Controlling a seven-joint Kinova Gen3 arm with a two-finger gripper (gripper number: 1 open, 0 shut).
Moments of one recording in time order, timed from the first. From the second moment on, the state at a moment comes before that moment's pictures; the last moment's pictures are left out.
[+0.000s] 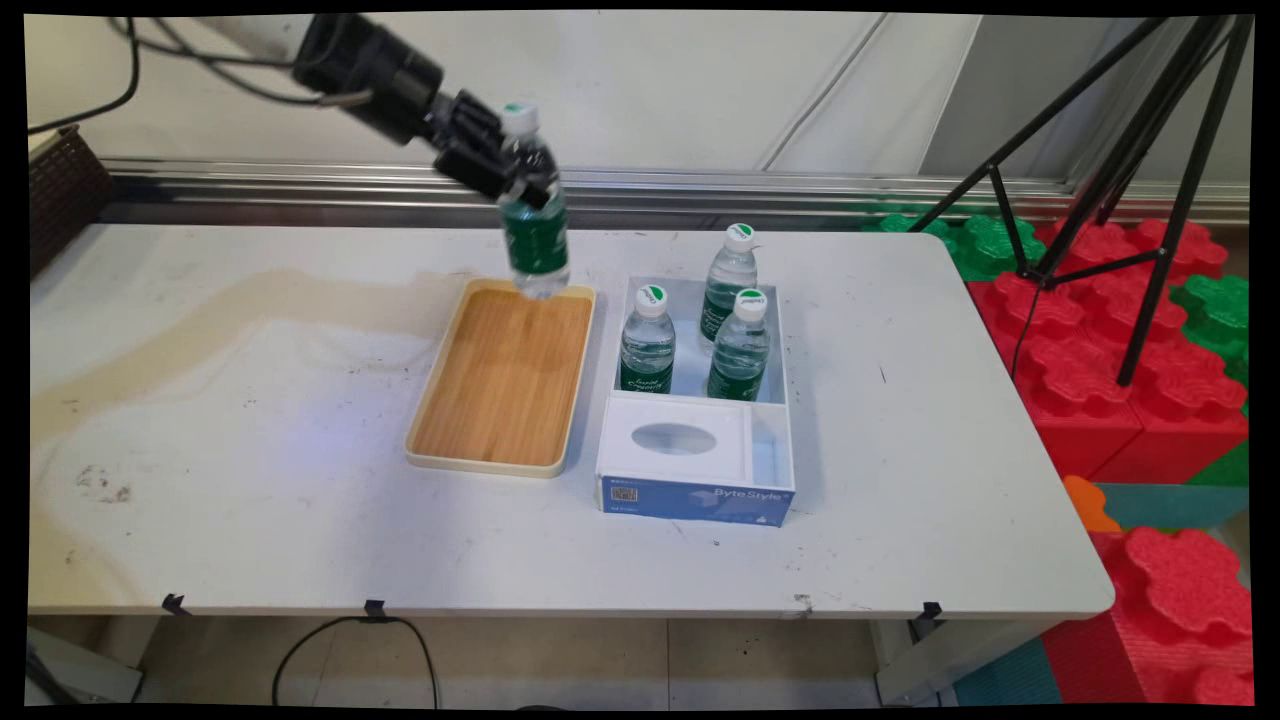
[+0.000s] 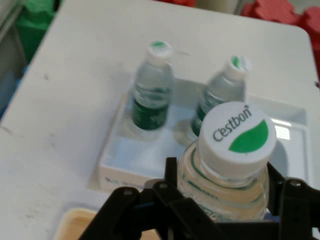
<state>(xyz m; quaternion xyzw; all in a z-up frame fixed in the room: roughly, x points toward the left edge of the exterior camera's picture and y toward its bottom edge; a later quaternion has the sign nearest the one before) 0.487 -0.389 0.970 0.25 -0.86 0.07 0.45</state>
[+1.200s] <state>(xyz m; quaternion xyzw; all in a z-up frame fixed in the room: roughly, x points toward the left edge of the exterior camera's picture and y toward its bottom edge) 0.511 -0.306 0.870 0.18 -0.90 0.05 0.39</state>
